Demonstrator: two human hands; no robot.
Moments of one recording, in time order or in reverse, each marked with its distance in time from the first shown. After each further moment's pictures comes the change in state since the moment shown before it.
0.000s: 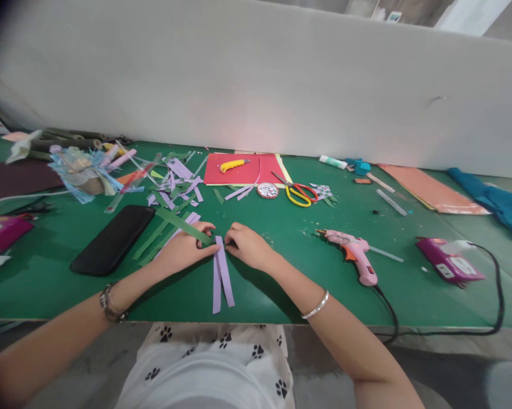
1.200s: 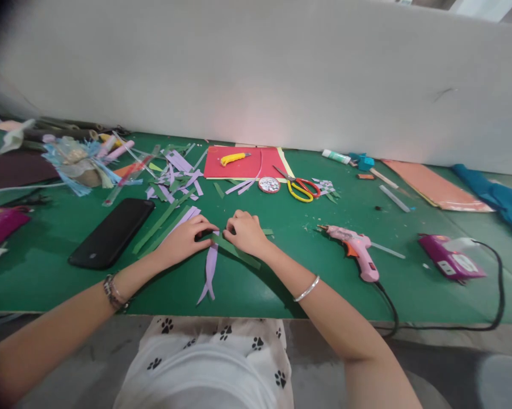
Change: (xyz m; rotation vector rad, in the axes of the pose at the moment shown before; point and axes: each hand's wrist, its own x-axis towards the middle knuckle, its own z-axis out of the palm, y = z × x) left_hand 0.008 -0.019 0.003 0.009 -0.052 0.236; right_hand 0.016 -0.002 0.004 -0.168 0.050 0.206
